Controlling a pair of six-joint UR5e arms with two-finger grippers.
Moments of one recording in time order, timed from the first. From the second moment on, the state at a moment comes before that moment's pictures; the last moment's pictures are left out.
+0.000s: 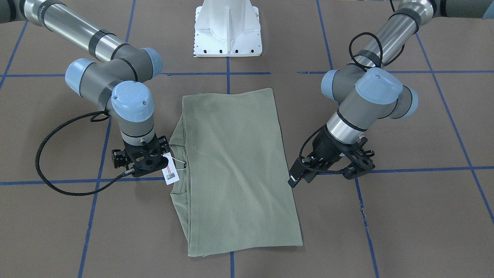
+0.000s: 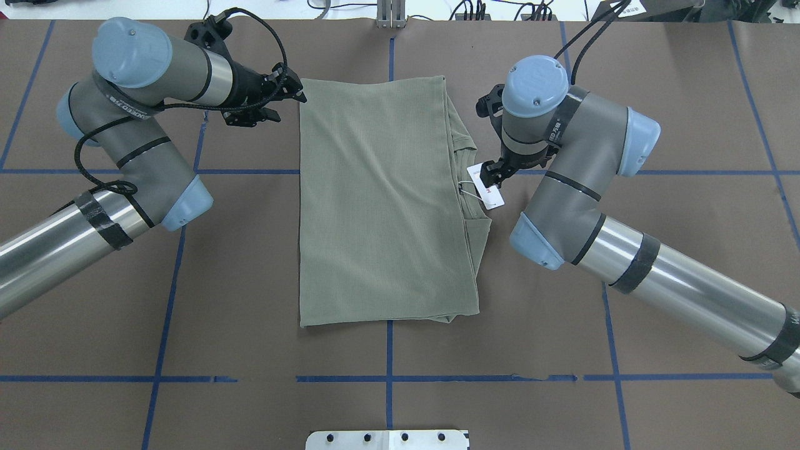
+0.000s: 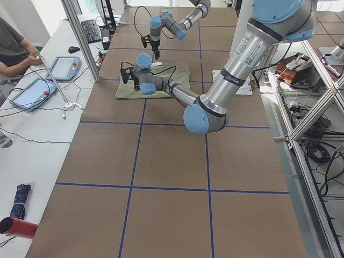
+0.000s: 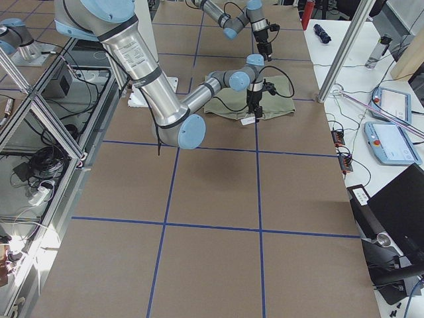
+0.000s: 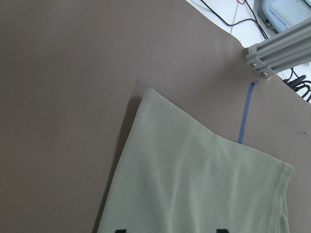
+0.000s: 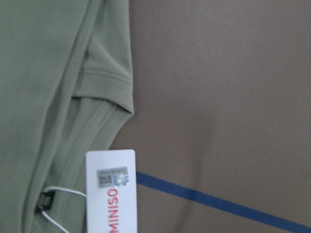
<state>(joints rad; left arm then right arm) -0.84 -2.20 -1.34 -2.40 -1.97 -1.61 0.72 -0.86 1.45 -1.60 1.86 0.72</state>
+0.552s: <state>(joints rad) -0.84 -2.15 -1.42 -2.40 -1.97 -1.61 0.54 -0.92 1.61 -1.46 1.73 1.41</state>
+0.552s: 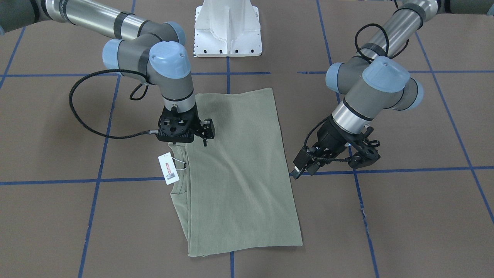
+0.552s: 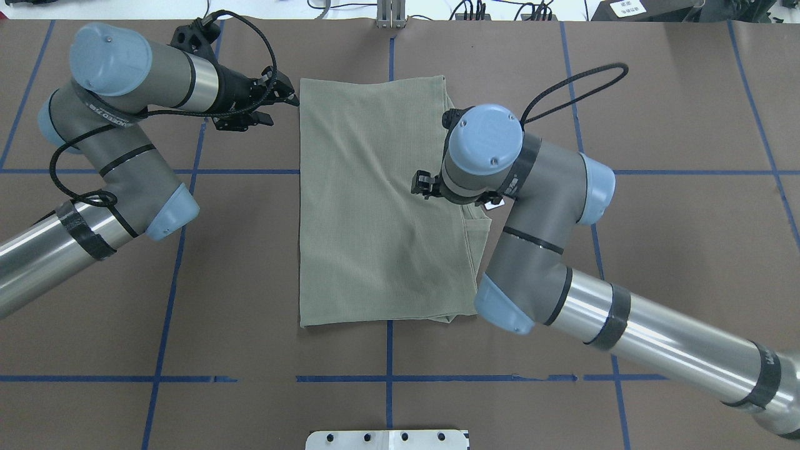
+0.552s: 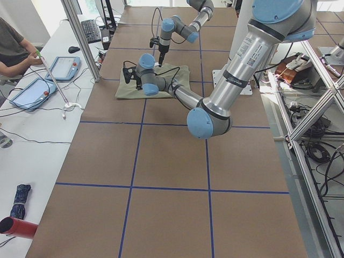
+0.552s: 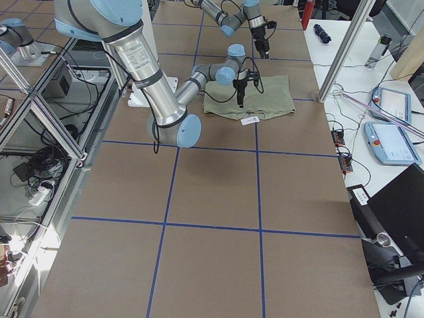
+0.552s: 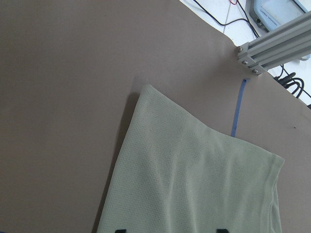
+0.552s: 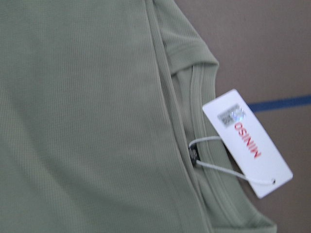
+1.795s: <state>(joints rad) -0.84 -2.13 -1.42 -2.40 -1.97 -1.61 0.33 -1.10 1.80 -1.46 1.58 1.93</state>
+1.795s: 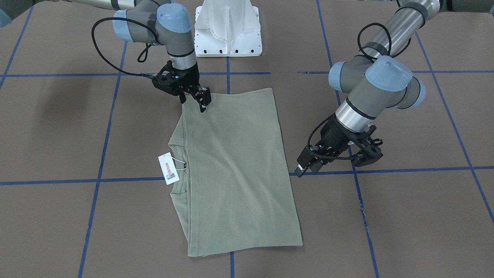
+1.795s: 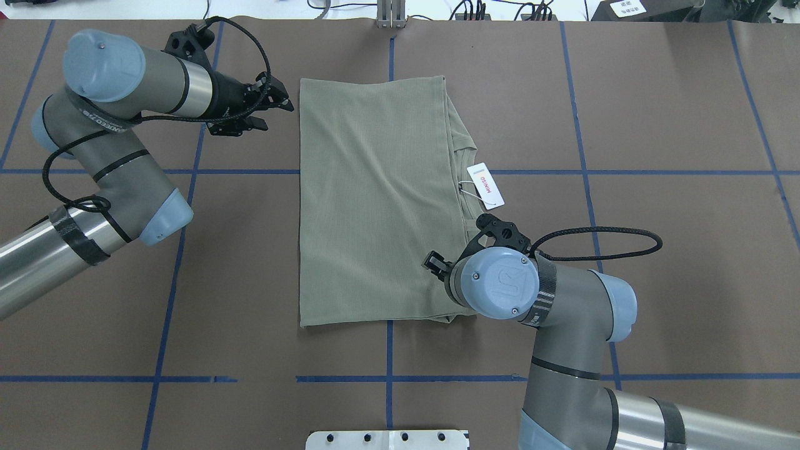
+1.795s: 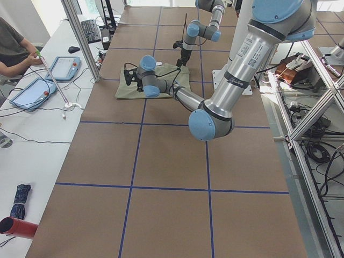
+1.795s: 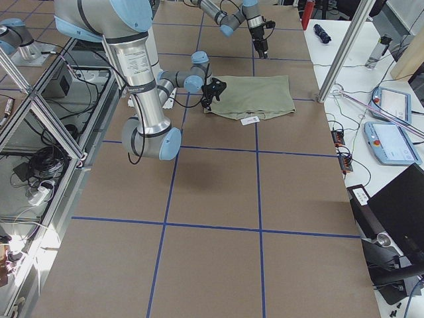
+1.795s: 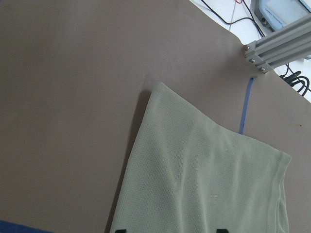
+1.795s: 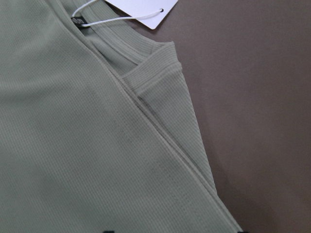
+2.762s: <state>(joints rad) -0.84 -2.13 -1.43 -2.40 -1.97 -1.61 0.32 -1.10 1.78 -1.46 1.58 1.93</state>
